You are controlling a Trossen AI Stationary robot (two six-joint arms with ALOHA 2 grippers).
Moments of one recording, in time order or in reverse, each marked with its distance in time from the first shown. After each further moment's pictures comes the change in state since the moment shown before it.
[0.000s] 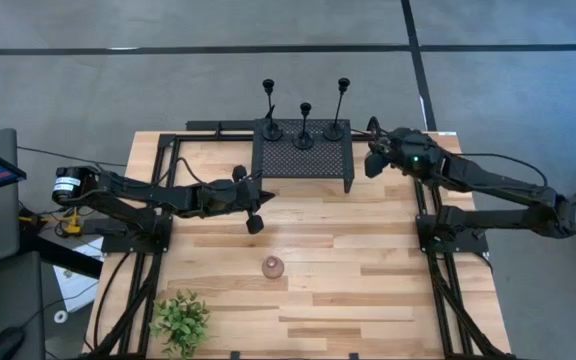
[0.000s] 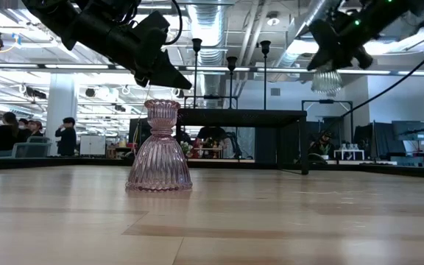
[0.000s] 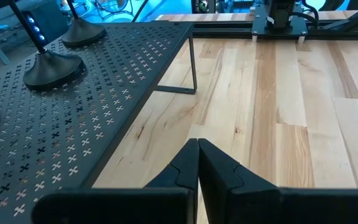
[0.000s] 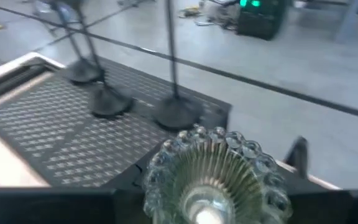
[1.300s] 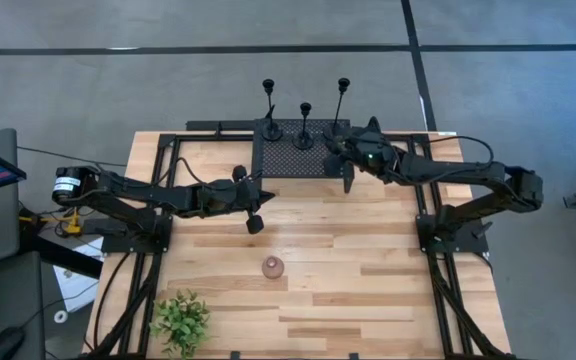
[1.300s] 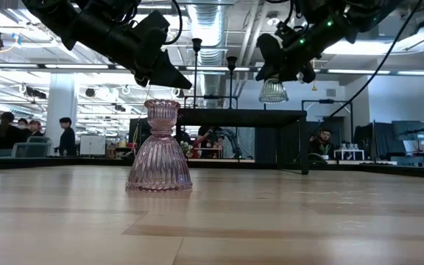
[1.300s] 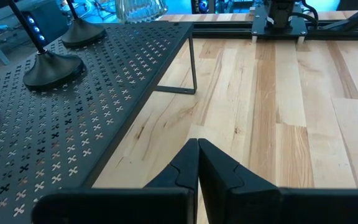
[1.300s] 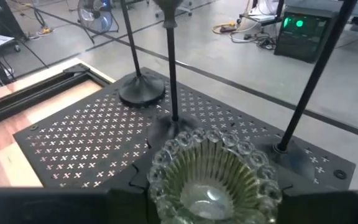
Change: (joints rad) left arm 0.000 0.000 0.000 0.000 0.000 0.000; right arm 0.036 0.456 0.076 0.479 -0.085 -0.084
